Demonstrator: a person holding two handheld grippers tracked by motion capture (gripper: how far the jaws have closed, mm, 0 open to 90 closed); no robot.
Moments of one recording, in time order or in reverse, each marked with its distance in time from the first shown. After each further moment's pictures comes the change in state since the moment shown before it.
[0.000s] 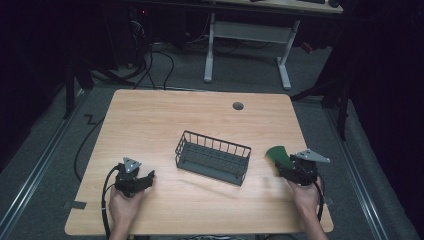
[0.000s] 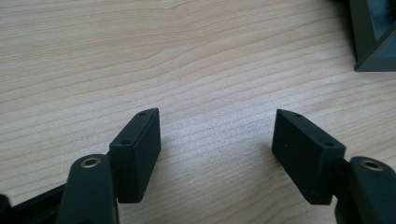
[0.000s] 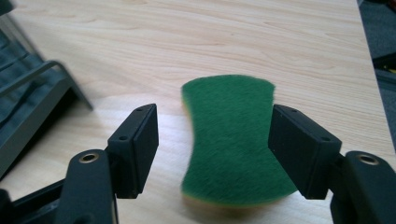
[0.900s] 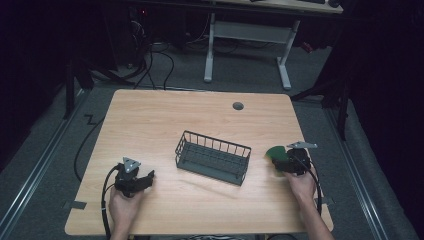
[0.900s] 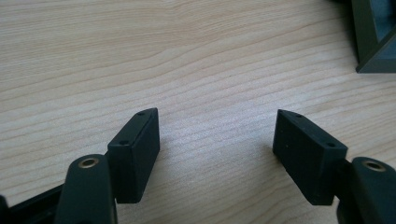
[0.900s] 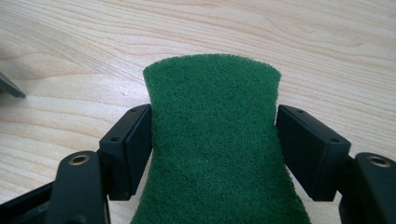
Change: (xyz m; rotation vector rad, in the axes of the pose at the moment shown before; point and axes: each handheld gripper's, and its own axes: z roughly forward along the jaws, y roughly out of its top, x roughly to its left) left arm 0.001 0.000 0.000 0.000 0.000 -0.007; right arm -0.016 0.010 0.048 0.177 -0.006 -0.033
